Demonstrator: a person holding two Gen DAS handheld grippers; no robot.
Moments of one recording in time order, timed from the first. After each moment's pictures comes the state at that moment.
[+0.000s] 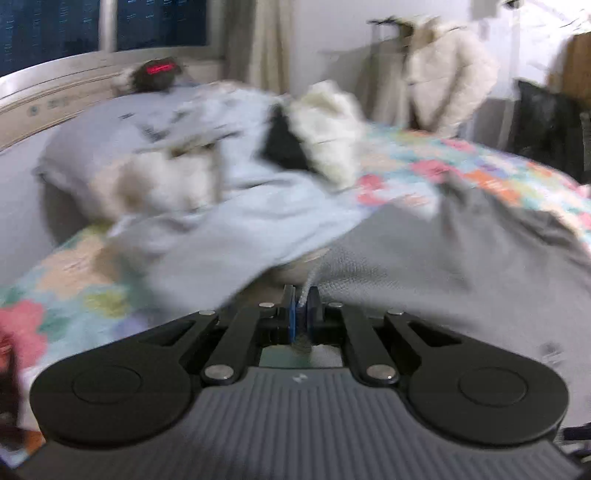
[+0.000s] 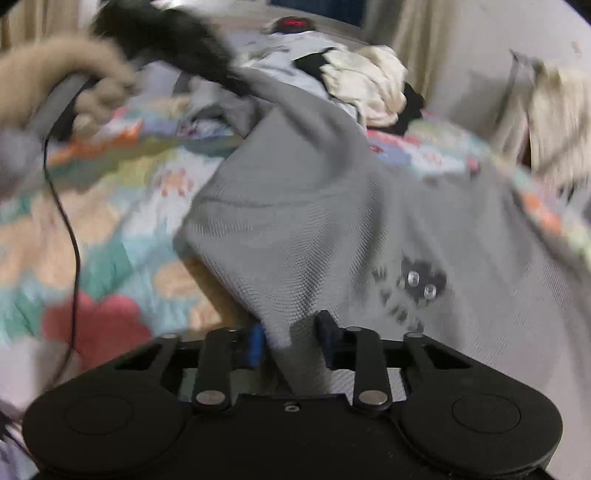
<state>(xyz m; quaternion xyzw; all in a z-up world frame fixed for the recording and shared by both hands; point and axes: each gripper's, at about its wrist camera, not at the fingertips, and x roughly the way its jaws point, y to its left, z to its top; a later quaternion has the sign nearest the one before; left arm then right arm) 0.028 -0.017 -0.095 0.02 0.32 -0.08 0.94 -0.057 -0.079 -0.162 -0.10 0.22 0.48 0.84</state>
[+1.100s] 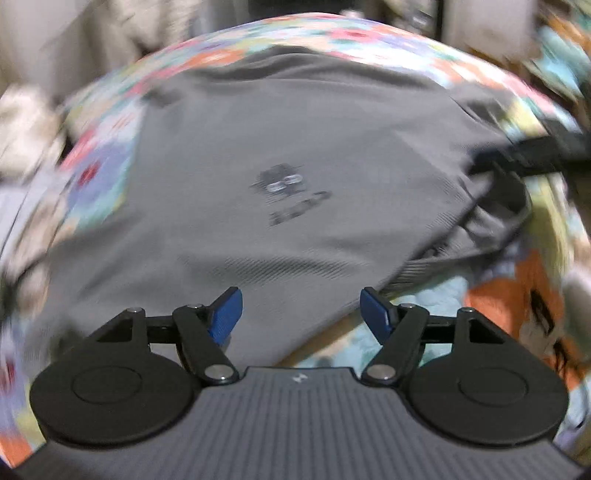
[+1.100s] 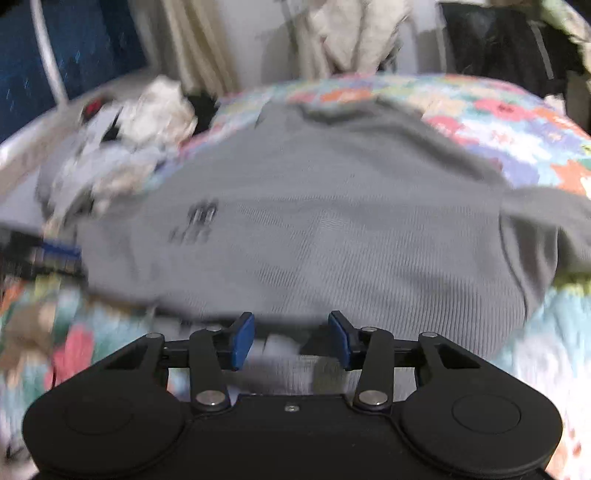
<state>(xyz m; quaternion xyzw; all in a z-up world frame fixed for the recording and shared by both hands) -0.106 -0.187 -0.135 0.26 0.37 -0.44 0.77 -0.085 -0.251 -0.210 0.16 0.30 0.28 0.90</state>
